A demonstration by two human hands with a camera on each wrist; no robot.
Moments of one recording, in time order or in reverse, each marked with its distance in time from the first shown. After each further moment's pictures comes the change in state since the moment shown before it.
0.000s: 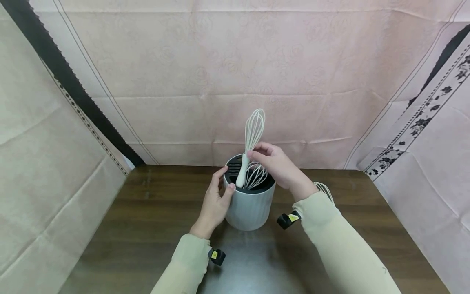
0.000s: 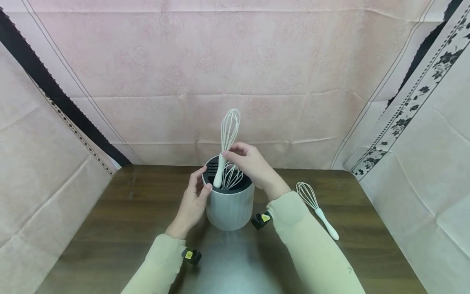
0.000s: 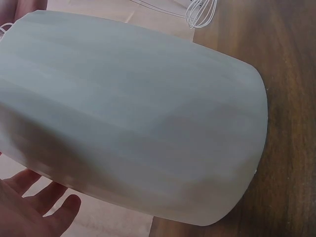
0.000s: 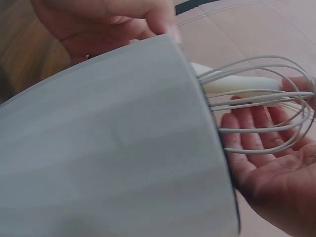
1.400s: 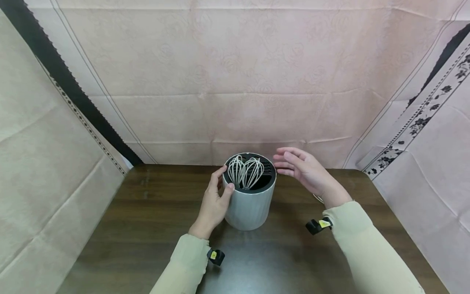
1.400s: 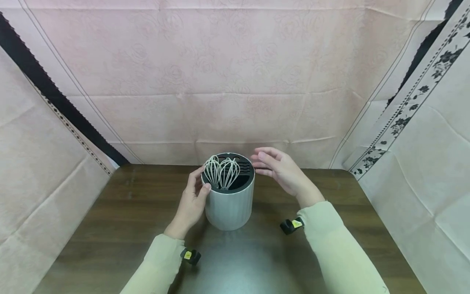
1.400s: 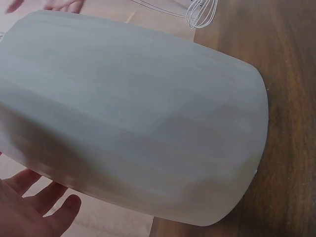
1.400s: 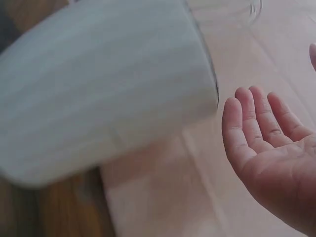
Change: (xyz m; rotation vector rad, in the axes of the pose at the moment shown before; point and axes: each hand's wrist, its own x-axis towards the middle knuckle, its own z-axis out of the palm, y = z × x) left_hand 0.001 -0.001 0.000 -0.020 0.001 0.016; right_hand -0.041 0.018 -0.070 0.141 -0.018 0.022
